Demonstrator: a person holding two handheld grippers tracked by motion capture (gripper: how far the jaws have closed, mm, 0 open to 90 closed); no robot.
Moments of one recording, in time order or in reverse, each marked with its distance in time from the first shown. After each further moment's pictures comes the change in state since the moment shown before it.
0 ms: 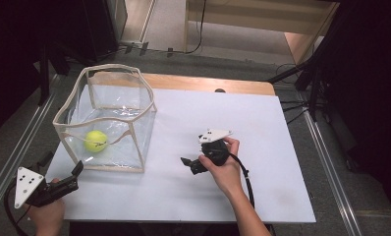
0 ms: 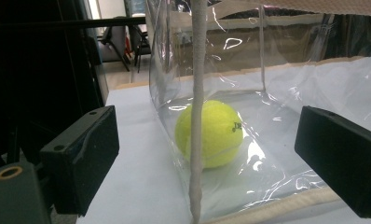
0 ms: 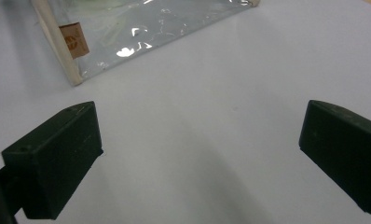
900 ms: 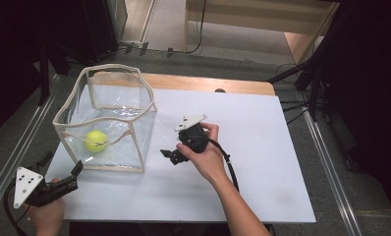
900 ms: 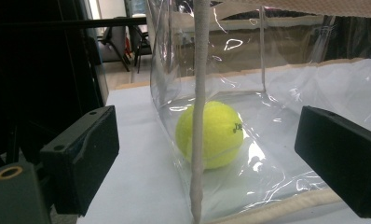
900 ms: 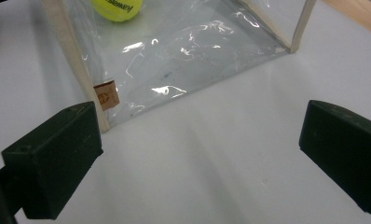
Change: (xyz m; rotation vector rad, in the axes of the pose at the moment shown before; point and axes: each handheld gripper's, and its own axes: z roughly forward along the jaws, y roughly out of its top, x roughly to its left) left arm 0.001 0.000 0.000 -0.003 0.000 -0.008; right arm 0.020 0.061 0.026 0.044 0.063 -0.085
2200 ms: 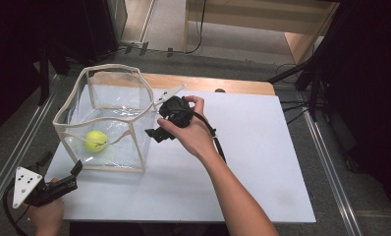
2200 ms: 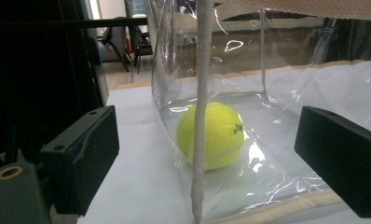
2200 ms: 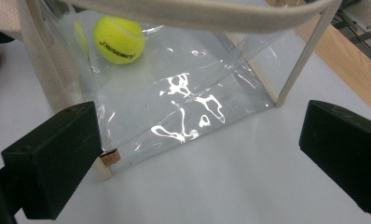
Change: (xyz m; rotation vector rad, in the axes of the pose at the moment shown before) left arm 0.001 0.000 0.000 -0.007 -0.001 -0.009; right arm -0.002 0.086 -0.002 0.071 0.000 -0.072
